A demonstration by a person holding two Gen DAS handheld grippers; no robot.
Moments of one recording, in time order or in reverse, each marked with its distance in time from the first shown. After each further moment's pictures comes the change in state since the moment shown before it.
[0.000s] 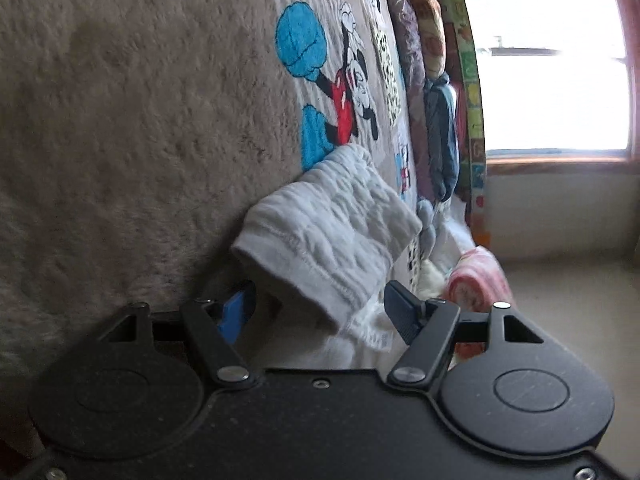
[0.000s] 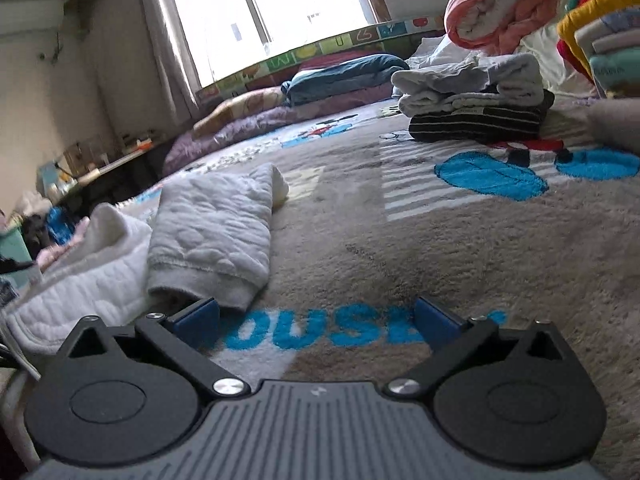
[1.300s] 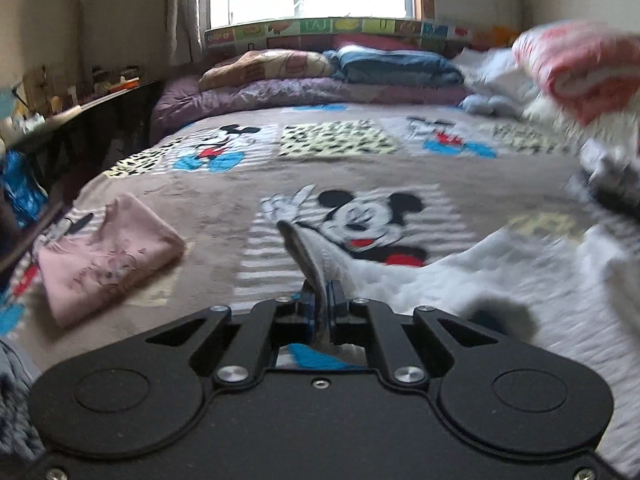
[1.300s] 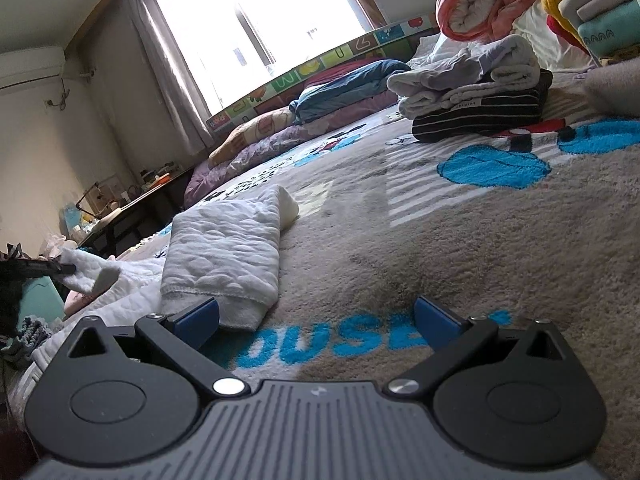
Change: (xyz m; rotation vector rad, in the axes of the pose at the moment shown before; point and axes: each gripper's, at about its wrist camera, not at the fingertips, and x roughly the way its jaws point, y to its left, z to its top) left arm 0.044 -0.114 0.096 1.384 -0.191 0.471; right arm -0.002 -0.016 -0.001 0.110 -0.045 0.087
